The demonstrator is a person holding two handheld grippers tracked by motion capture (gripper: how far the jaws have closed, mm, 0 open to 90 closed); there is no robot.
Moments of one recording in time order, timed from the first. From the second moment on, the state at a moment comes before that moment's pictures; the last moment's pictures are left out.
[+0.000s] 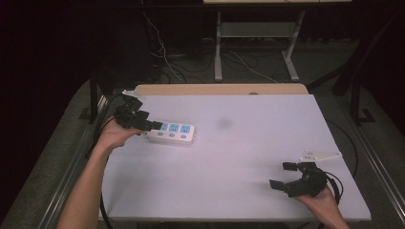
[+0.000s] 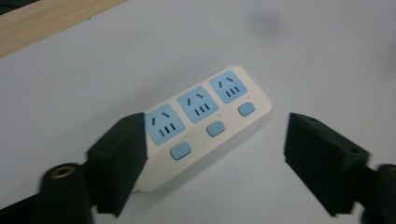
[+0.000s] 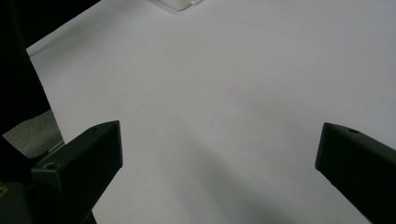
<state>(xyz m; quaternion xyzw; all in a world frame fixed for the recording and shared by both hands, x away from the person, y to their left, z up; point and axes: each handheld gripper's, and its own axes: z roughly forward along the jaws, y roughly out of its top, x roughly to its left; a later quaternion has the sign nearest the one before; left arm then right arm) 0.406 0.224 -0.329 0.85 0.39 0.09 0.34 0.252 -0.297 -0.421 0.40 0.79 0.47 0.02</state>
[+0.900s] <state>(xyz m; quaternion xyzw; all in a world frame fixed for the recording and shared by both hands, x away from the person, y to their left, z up) 0.428 0.225 -0.353 0.86 0.39 0.10 0.32 0.252 -0.297 -0.421 0.40 0.79 0.47 0.03</state>
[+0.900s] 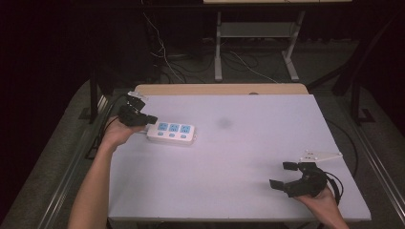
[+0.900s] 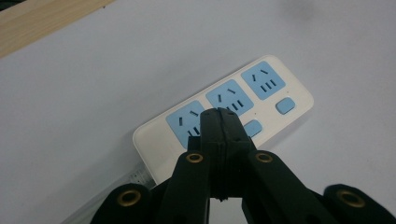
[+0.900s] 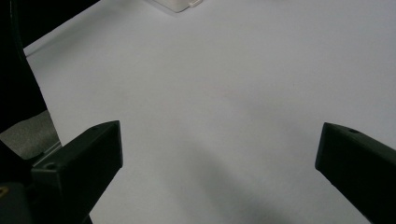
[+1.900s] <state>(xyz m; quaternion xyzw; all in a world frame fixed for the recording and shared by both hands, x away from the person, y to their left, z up) 0.441 0.220 -0.388 0.87 0.40 0.07 0.29 0.252 -0.296 -0.422 0.40 0.79 0.46 0.03</state>
